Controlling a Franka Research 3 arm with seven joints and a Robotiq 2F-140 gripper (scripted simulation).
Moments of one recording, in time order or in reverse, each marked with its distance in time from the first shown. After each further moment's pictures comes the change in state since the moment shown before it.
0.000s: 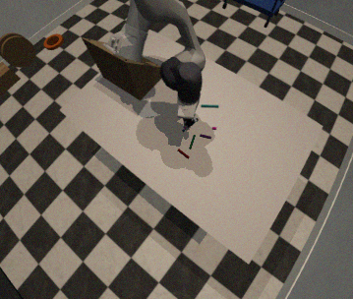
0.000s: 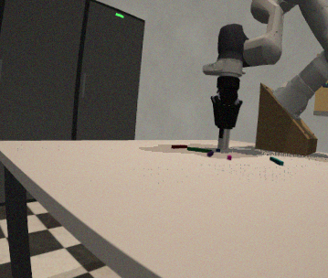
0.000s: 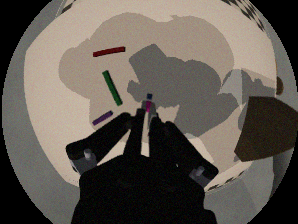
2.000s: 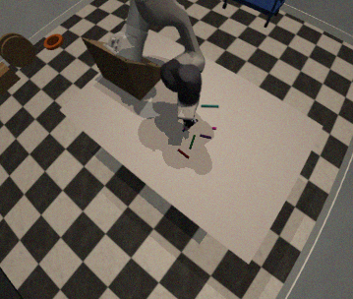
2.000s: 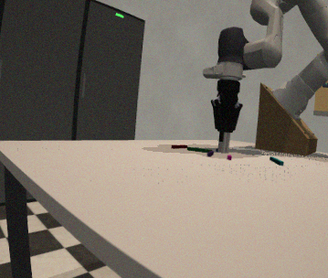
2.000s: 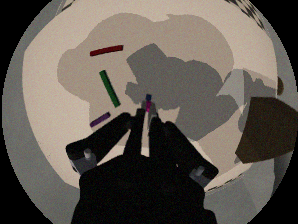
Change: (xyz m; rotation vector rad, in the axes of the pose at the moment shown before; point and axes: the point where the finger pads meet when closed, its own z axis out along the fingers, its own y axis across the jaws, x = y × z) arm 0.000 0.002 0.011 -0.002 0.001 0.000
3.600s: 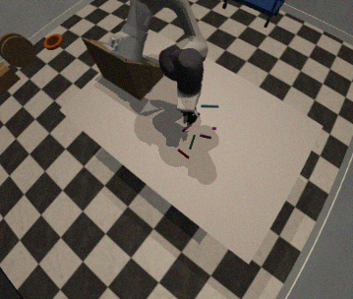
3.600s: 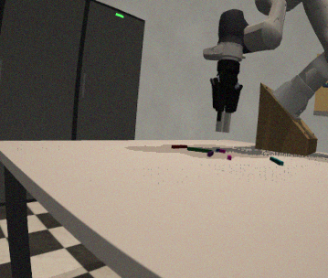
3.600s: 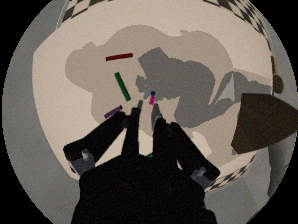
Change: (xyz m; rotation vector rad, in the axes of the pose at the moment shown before) arm 0.002 -0.009 -0.065 0.026 0.002 0.014
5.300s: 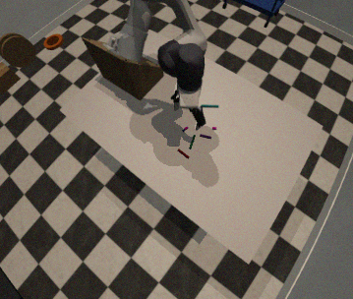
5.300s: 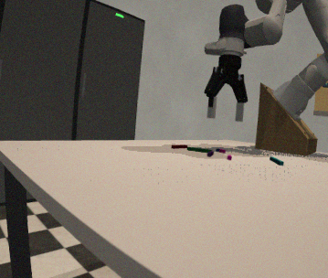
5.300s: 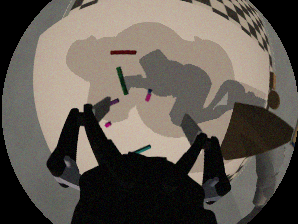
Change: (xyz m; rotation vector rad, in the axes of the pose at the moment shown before) arm -0.002 0.008 -0.018 -0.025 0.000 -0.142
